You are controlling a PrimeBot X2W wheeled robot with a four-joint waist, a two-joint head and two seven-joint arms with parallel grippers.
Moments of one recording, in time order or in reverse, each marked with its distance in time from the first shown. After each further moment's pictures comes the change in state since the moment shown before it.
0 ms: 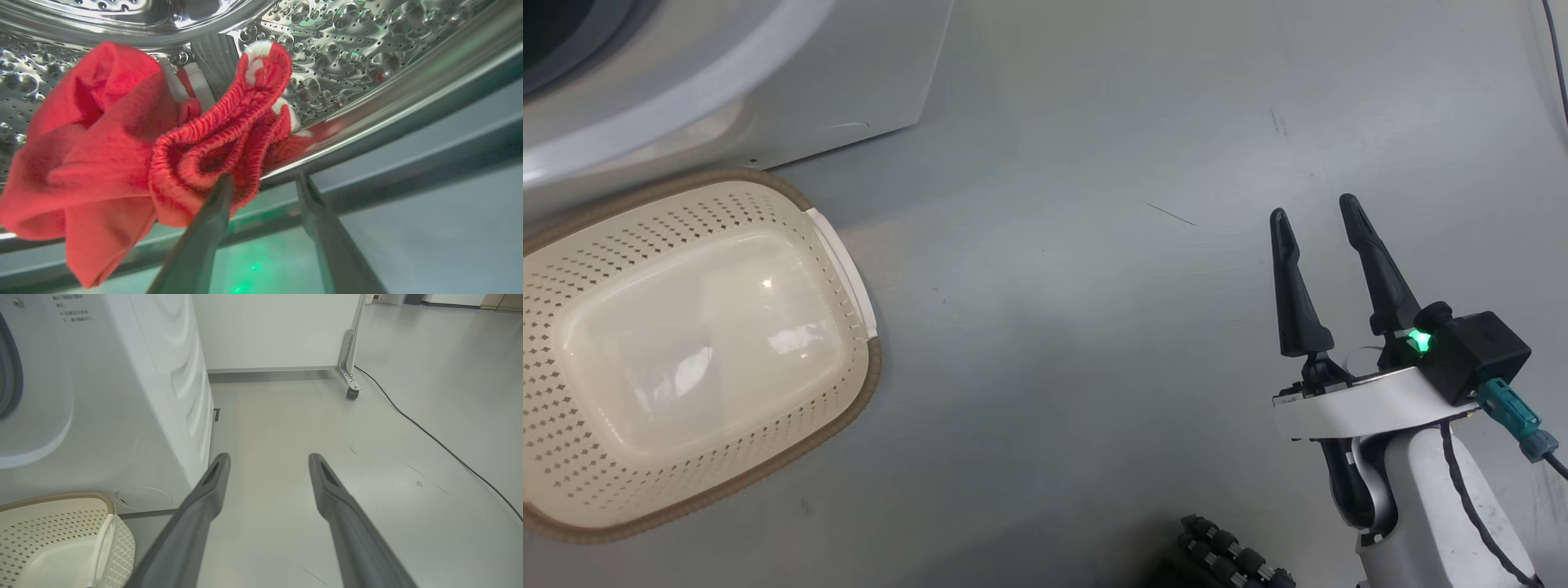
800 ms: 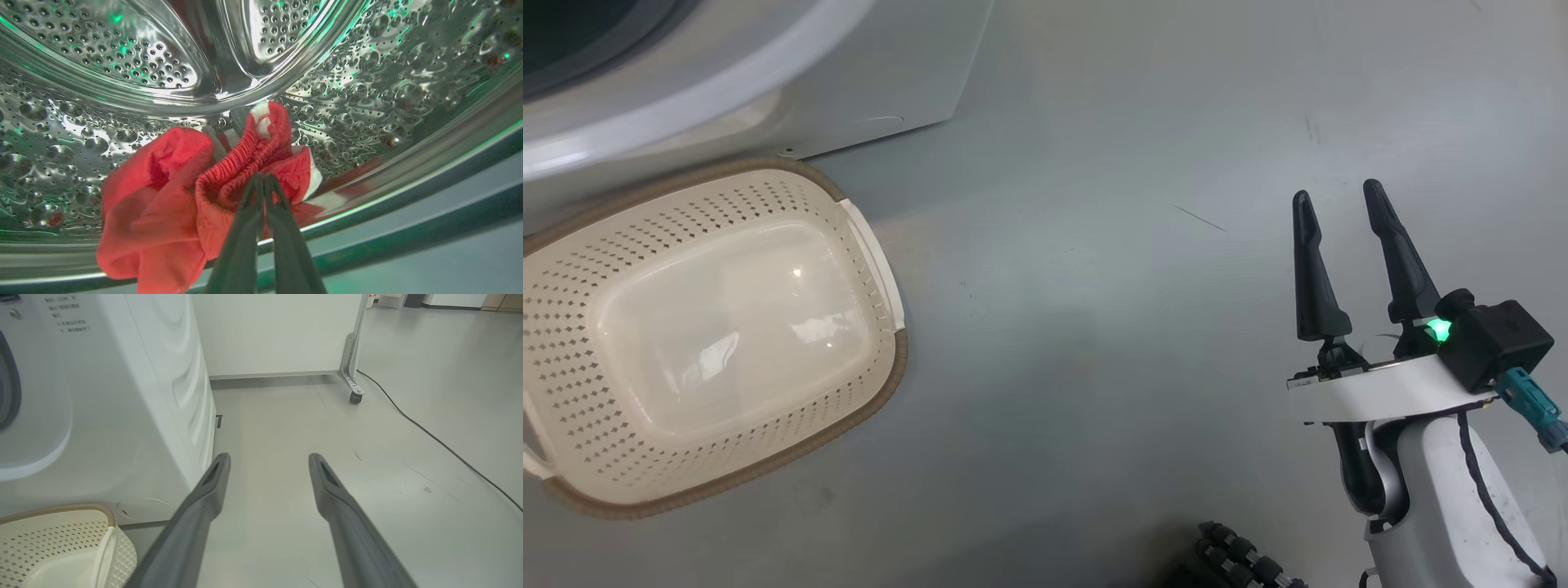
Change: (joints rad) left arm -0.062 -0.016 -0.026 0.018 0.046 0.023 -0.185; right arm -0.019 0.000 -0.026 0.002 0.012 -0.017 0.000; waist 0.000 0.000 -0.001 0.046
